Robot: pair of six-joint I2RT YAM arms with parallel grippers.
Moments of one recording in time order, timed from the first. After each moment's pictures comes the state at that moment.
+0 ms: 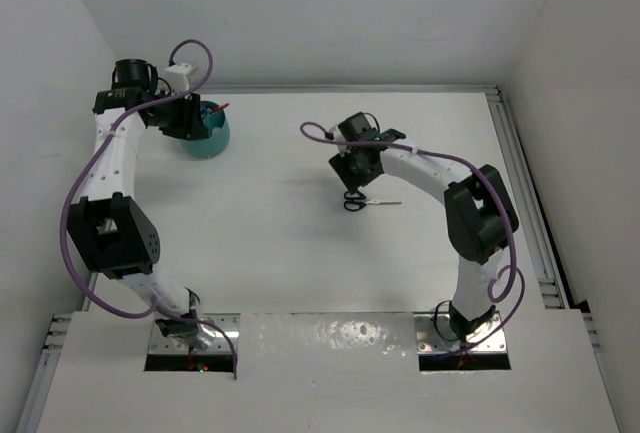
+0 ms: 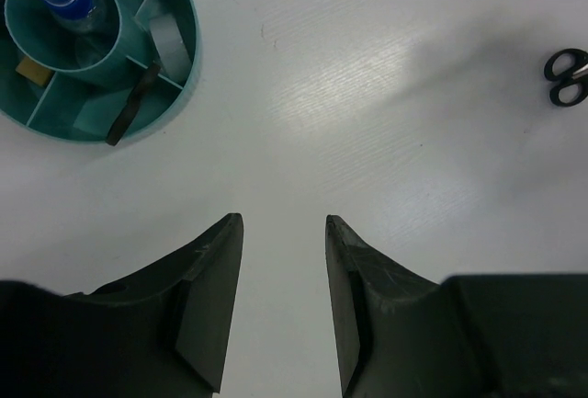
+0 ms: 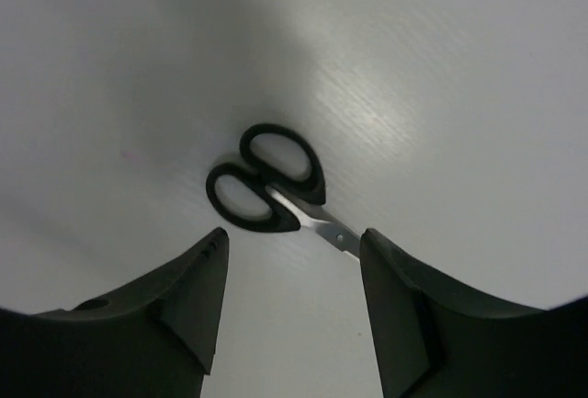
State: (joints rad) left arm 0.20 1.67 1.66 -0.94 0.53 0.36; right arm 0.54 1.90 1.41 -0.61 0.08 -0.05
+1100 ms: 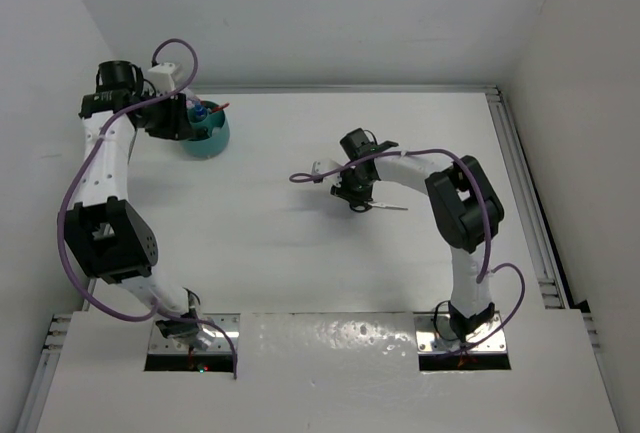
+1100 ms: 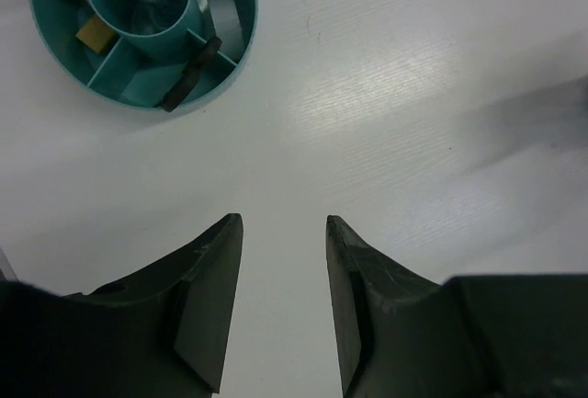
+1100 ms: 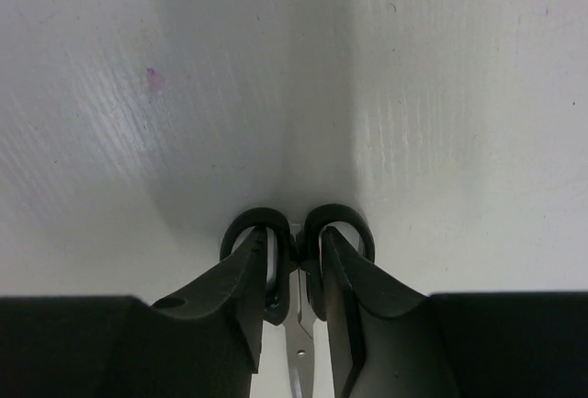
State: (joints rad) left arm 0.26 1.65 1.65 -0.94 0.50 0.35; right arm 0.53 2.02 1.32 -0.54 -0.21 -0.83
